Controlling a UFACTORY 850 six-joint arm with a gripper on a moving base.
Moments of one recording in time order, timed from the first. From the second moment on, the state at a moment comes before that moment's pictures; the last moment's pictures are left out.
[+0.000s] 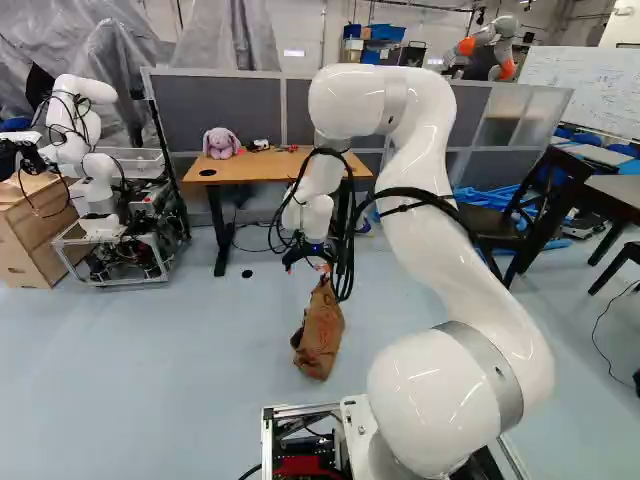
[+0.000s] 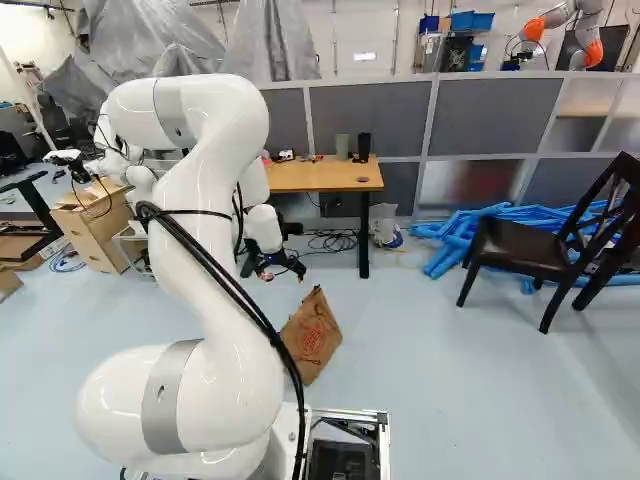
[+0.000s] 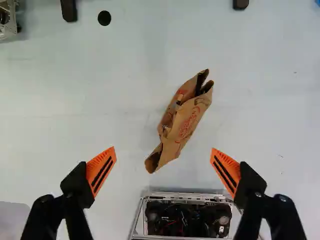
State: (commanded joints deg) arm 11.6 -45.4 -59.4 11.3 -1.8 0.0
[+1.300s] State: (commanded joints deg) arm 11.6 -59.5 -68.6 11.3 -1.8 19.3
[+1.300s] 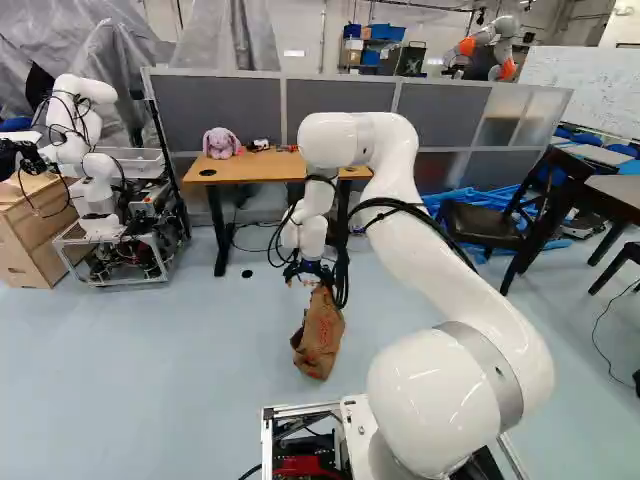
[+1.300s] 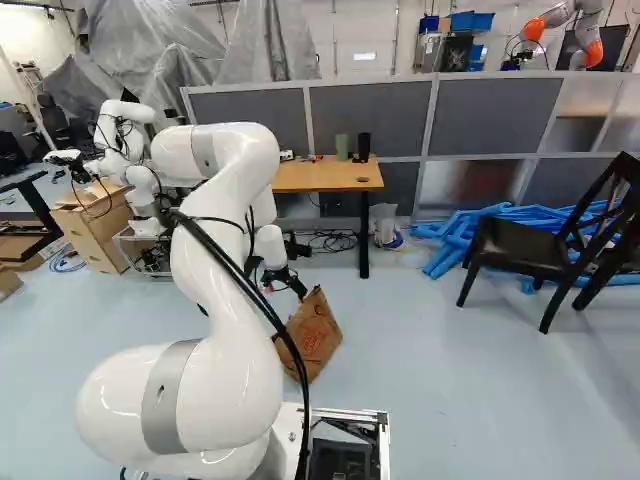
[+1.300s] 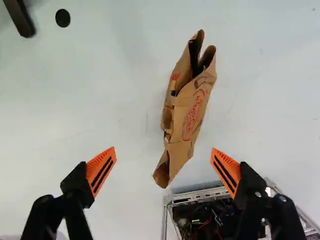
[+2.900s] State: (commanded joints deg) arm 11.6 -76.3 -81.7 11.3 -1.8 29.5
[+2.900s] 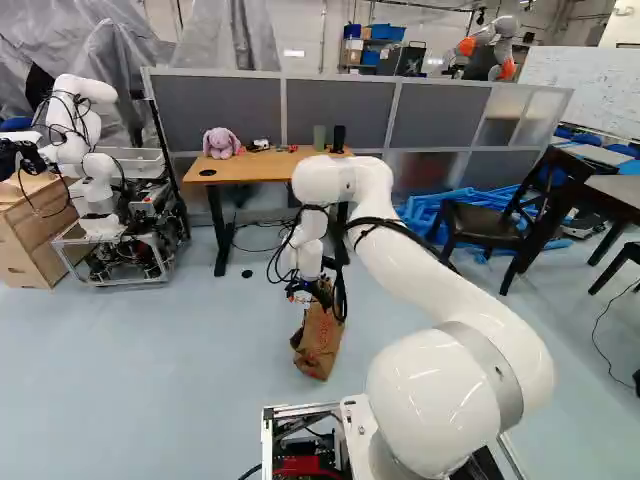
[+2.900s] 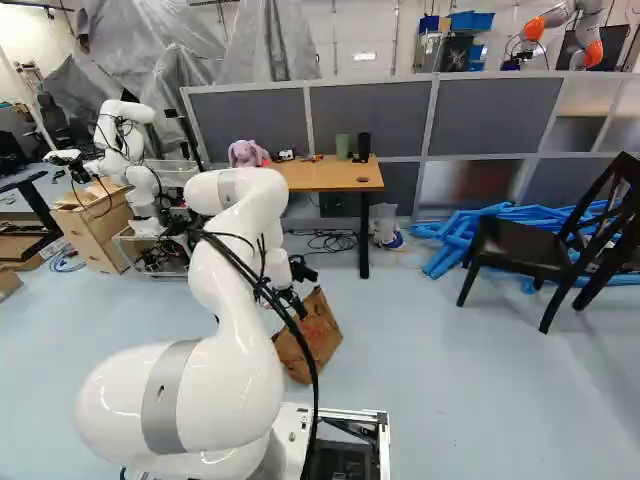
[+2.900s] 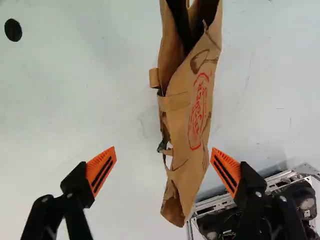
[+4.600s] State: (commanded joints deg) arm 11.6 -94.5 -98.9 11.3 -1.8 29.5
